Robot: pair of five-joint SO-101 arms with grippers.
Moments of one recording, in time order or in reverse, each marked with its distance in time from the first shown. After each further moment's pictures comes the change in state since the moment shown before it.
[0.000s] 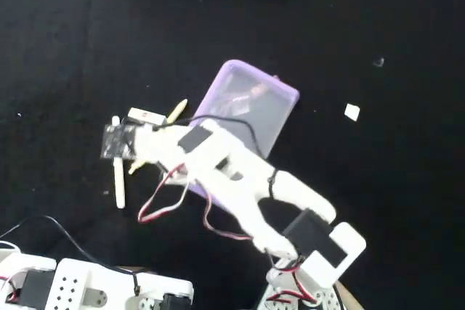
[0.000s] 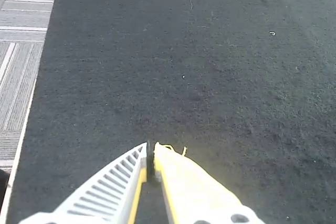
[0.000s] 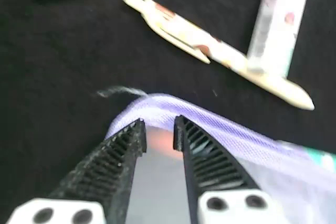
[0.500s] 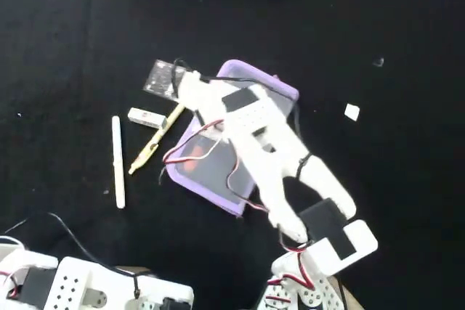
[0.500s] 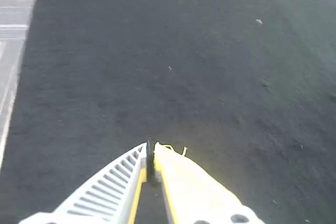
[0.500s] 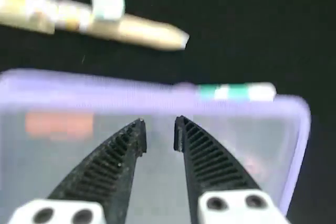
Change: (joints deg) left arm 3.0 0.0 0.0 1.3 0.0; right arm 13.7 0.1 -4.7 -8.2 -2.3
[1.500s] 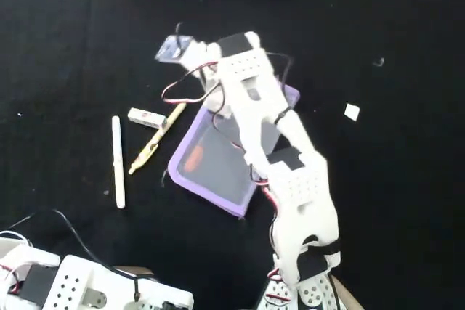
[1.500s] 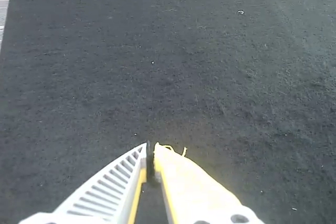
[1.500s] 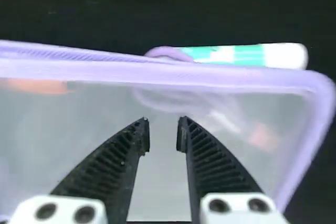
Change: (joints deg) left arm 3.3 0.0 0.0 0.7 0.0; right arm 7.8 36.6 -57.5 44.2 1.5
